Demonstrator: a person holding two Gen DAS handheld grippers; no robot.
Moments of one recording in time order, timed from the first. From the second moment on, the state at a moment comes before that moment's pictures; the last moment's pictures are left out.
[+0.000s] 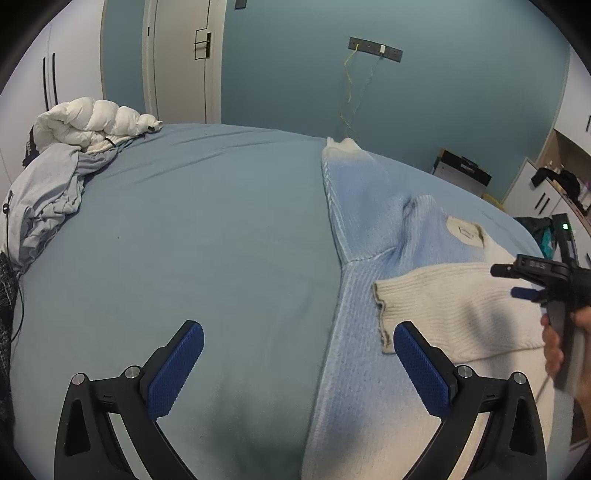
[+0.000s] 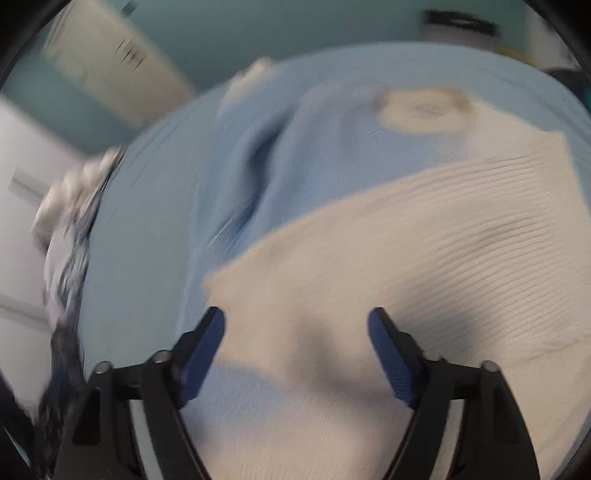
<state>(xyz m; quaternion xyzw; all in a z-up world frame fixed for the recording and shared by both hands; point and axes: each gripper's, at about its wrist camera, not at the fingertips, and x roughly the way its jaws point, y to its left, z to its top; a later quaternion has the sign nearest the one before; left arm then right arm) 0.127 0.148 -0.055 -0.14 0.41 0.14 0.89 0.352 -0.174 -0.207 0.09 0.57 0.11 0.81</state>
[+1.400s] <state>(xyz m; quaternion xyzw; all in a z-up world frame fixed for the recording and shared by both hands) 0.151 0.093 -0.081 -0.01 0.45 0.12 0.88 0.140 -0.232 -0.246 0.11 0.38 -0.02 0.92</state>
